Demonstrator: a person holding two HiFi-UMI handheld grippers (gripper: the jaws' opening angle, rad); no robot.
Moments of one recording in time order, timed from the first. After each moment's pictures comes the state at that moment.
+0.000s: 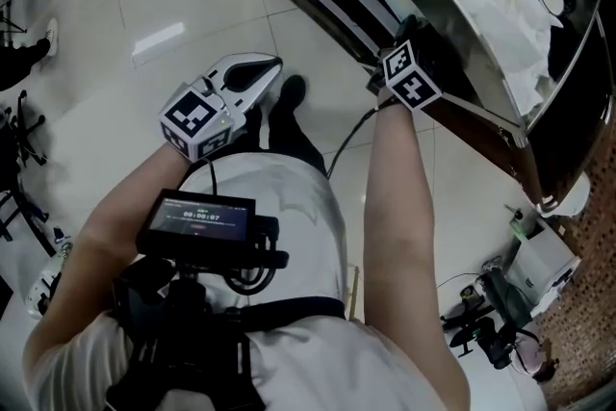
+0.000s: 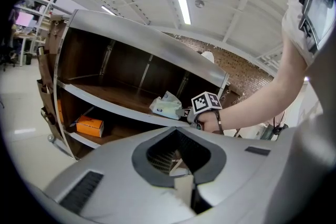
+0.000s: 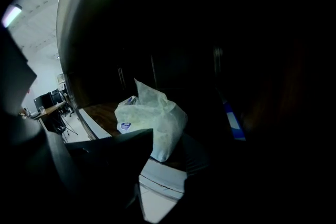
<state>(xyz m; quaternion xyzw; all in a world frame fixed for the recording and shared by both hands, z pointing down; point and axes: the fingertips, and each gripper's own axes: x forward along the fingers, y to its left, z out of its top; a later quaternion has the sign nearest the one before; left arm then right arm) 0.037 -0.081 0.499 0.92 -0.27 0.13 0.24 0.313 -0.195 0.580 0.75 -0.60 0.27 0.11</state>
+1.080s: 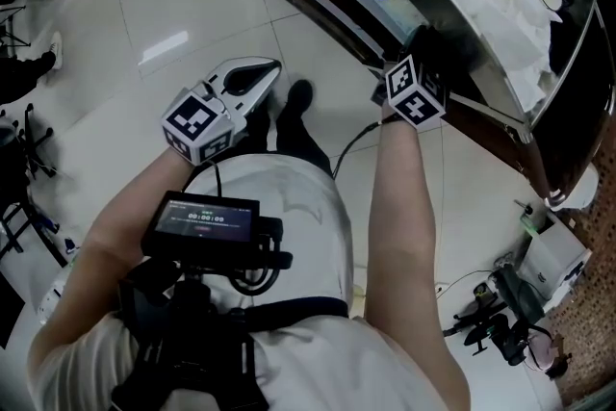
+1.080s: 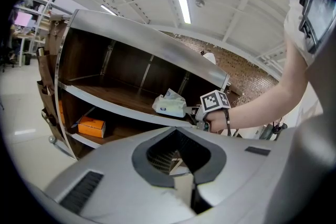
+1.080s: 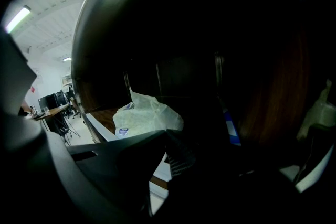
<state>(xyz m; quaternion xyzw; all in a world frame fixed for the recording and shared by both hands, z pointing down) 0.006 -0.093 0.503 0.92 -0.27 0.14 0.24 0.283 -0.189 0.553 0.74 -0.62 0.23 0.10</state>
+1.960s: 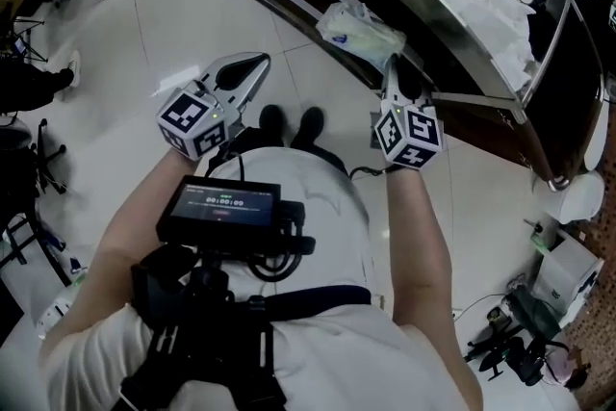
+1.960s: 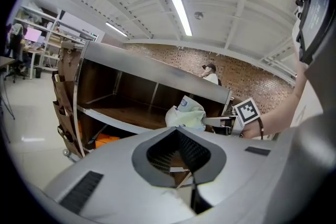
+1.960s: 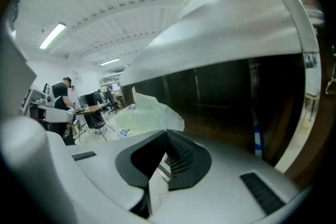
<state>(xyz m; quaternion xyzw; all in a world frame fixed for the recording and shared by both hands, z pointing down) -0.051 -0.111 0.446 0.92 -0.33 0.09 0.21 0.183 -0.131 0.475 0.62 -0.75 0.20 0.10</state>
